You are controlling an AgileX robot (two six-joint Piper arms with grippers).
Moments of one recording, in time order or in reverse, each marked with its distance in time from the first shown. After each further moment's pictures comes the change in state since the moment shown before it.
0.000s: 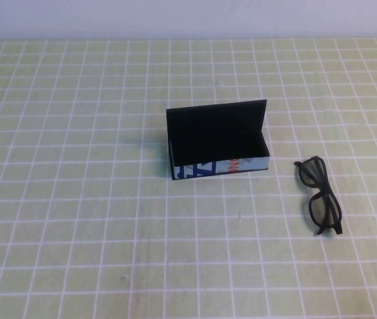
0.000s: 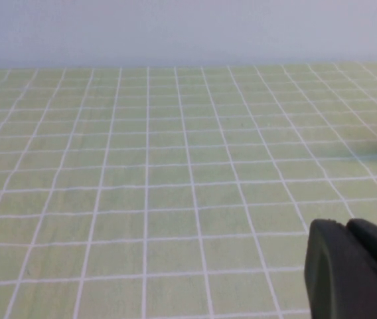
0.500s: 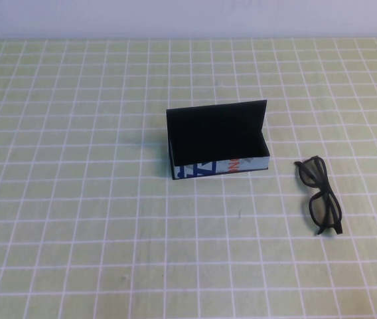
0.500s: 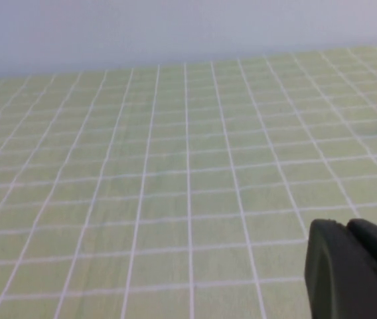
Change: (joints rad) right arm 0.000 0.000 0.000 0.000 0.000 0.000; left arm 0.207 -0.175 0.000 1.571 0.323 -1.447
